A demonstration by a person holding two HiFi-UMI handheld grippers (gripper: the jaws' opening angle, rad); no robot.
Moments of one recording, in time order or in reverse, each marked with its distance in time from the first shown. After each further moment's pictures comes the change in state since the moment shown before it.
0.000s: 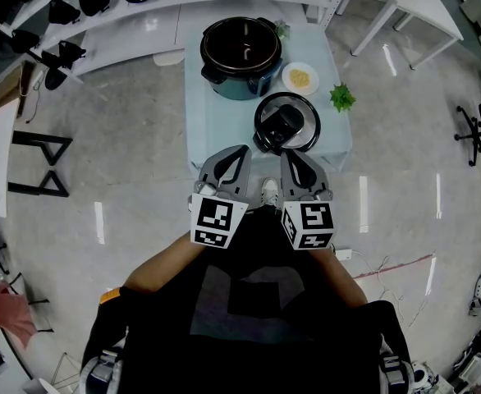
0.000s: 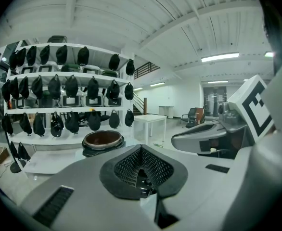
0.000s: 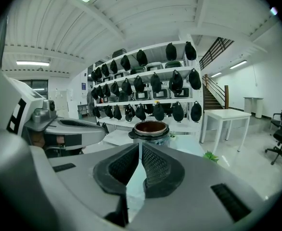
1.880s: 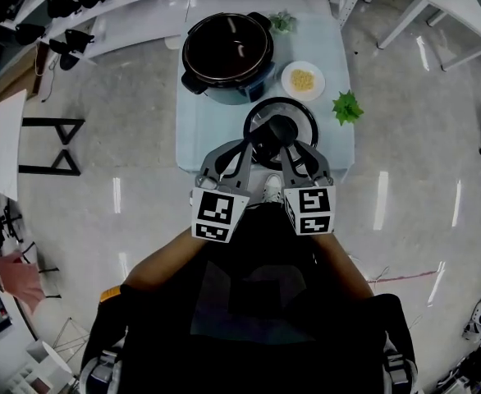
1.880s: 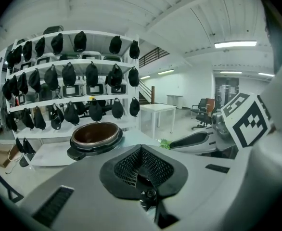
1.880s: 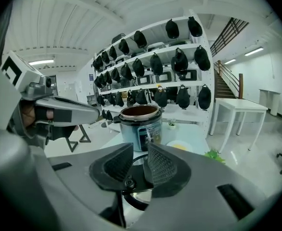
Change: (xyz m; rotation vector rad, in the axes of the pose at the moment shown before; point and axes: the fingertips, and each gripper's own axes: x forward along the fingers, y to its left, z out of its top) left arm 0.129 -0.010 0.001 -0.032 0.148 0.100; right arm 0.095 -0.117 -0.044 -0.039 0.155 0.148
